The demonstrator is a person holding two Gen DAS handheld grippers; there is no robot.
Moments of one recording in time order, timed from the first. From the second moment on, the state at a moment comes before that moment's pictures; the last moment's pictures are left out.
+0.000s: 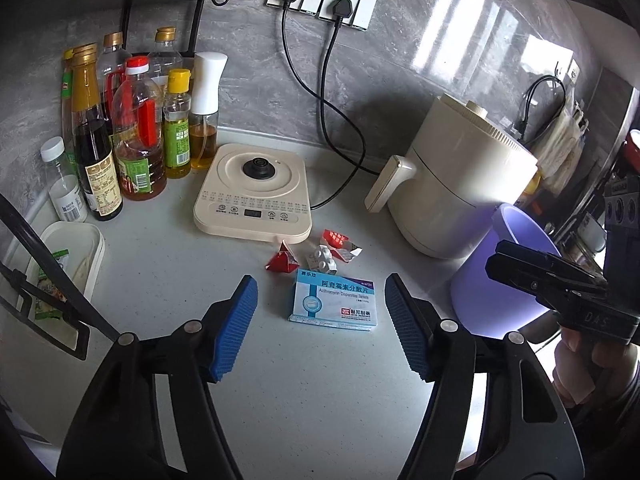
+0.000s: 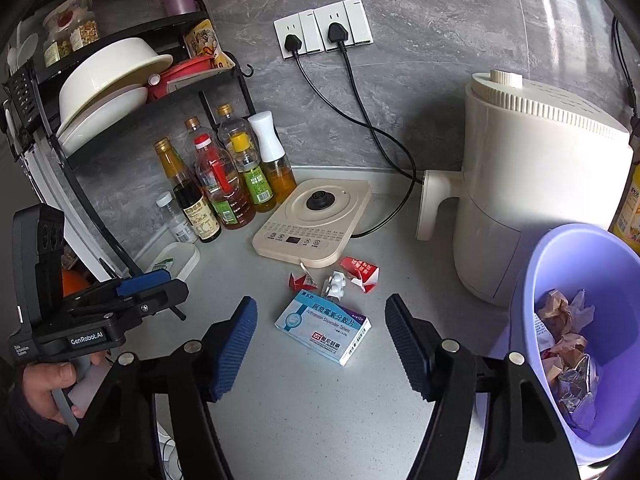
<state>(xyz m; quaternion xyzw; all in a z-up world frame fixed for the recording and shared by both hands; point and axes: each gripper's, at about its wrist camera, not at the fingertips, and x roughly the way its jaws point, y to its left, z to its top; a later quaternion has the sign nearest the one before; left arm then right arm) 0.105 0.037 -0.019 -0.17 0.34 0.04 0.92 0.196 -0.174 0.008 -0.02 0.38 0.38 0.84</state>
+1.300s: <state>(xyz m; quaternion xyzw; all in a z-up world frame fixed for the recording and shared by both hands) 0.240 0.080 -0.137 -0.22 0.44 0.04 0.87 0.307 -0.061 -0.117 -0.13 0.49 0.37 0.78</state>
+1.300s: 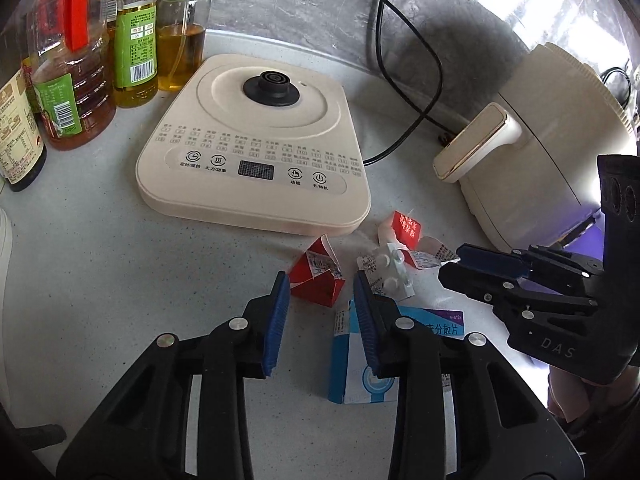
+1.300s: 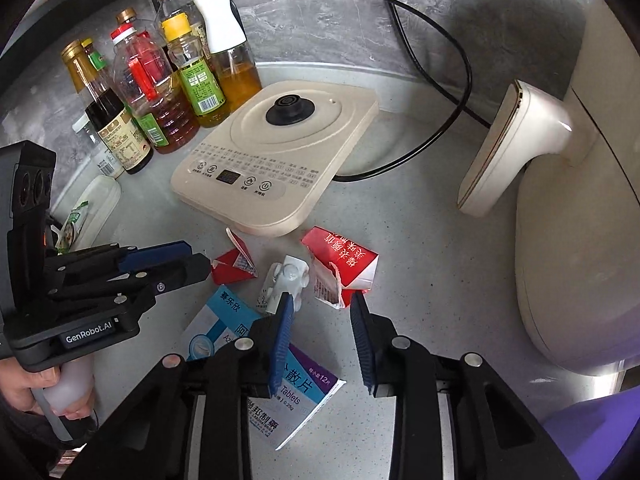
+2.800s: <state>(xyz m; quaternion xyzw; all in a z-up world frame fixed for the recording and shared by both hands) 0.129 0.018 -0.013 -0.14 0.33 0.11 0.93 0.228 -0.172 0.008 -0.05 0.36 0.42 0.83</state>
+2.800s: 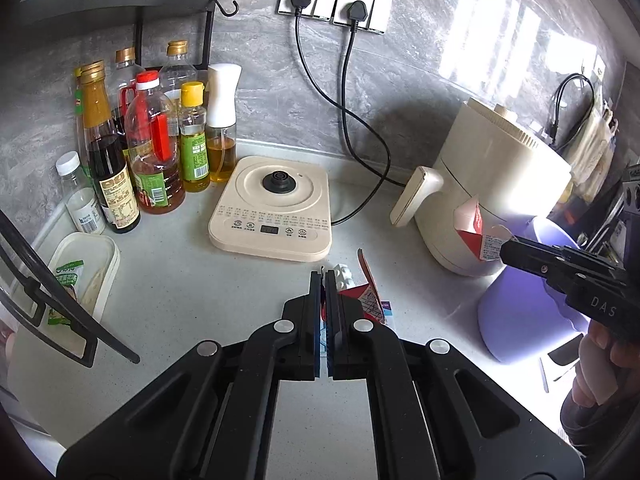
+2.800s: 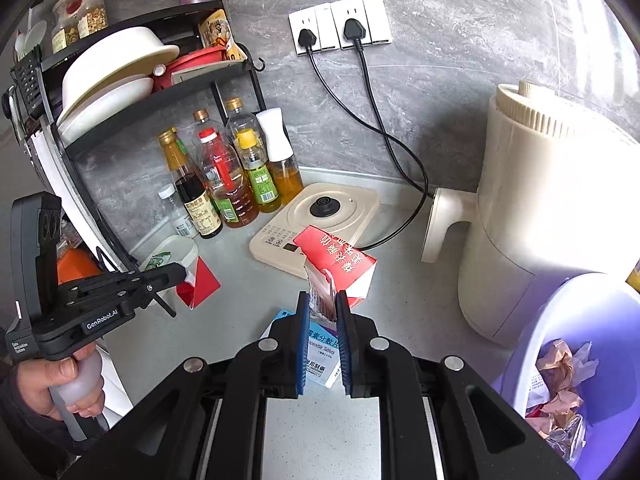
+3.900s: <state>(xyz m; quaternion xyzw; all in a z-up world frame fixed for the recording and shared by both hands) 0.193 -0.165 0.033 -0.08 0.30 -0.02 0.95 0.234 -0.409 0.026 0.04 0.34 0.26 0.90</state>
